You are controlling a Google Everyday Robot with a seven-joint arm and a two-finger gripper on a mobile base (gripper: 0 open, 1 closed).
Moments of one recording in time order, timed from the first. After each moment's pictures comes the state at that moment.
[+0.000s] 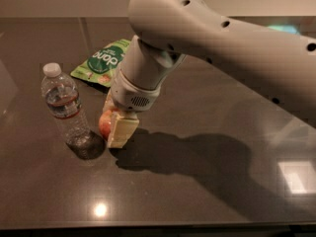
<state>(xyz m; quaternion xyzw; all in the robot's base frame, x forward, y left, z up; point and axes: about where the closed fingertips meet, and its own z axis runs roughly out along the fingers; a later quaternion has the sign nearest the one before) 0.447 0.098 0.867 -0.78 0.58 0.16 0.19</state>
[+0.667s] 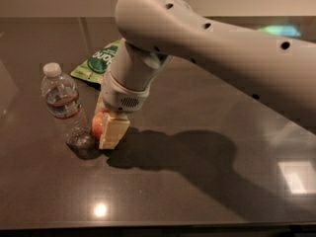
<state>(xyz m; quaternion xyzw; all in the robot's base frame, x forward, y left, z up) 0.450 0.118 0.859 -0.78 0.57 0.17 0.19</state>
